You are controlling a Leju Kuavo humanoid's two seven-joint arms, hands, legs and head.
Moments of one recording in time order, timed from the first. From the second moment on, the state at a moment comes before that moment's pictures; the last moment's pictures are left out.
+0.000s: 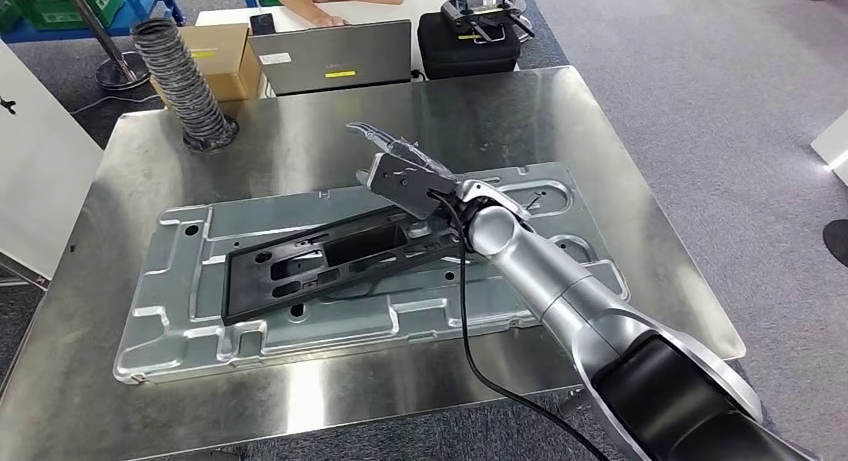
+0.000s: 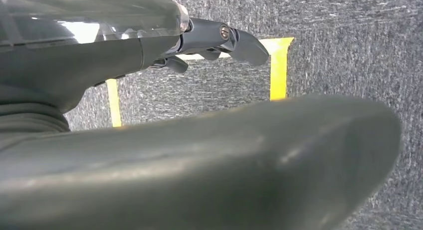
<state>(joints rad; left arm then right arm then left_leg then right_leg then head) -0.04 -0.02 0.88 -0.20 -0.56 -0.06 -0.33 -1.02 0.11 0.76 -0.73 0.26 0.14 -0.33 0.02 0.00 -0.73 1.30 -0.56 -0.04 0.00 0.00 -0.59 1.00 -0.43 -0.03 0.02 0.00</state>
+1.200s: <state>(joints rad) -0.05 -0.02 0.96 -0.20 -0.59 -0.05 -0.32 -0.01 -0.05 0.01 -1.94 0.36 -0.68 -0.70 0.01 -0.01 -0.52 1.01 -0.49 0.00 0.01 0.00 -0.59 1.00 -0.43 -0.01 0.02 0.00</state>
